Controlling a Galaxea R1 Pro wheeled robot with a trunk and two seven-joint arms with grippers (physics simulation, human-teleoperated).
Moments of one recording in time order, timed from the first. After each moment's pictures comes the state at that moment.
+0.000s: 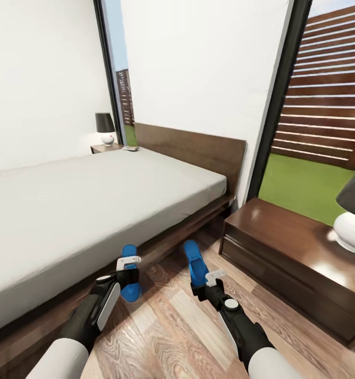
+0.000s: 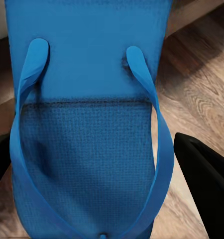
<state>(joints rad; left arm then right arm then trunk) -0.56 -0.05 -0.04 -0.93 0.19 0.50 0.08 -0.56 0.16 0.02 -0.62 0.22 0.02 0.12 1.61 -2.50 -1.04</state>
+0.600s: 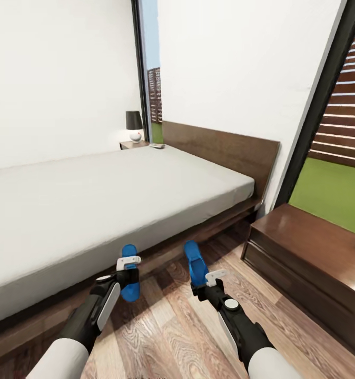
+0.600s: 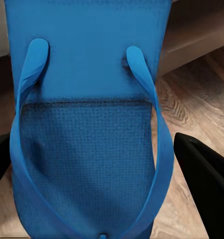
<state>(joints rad) -0.56 -0.05 -0.04 -0.93 0.19 0.50 0.08 -0.56 0.16 0.02 -0.62 0.23 0.02 0.12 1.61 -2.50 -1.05</state>
